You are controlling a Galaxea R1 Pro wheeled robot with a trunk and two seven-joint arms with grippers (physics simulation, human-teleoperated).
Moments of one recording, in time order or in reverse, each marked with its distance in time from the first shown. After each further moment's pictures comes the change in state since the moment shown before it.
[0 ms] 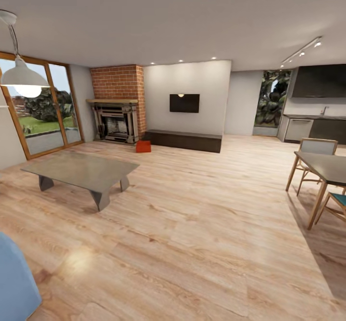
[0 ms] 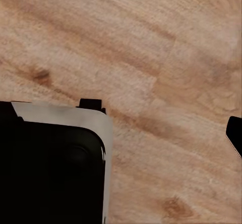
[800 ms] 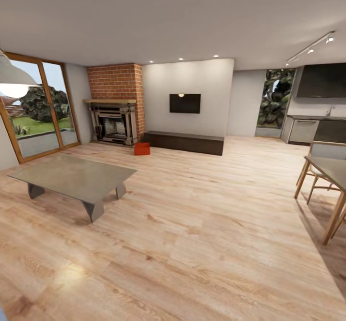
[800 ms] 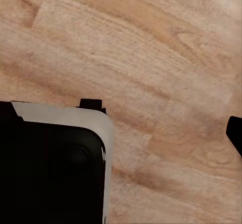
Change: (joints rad) left arm 0.000 0.000 0.000 0.000 0.000 0.002 -0.001; right arm 0.000 0.000 0.000 0.000 0.000 0.000 0.001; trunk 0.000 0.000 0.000
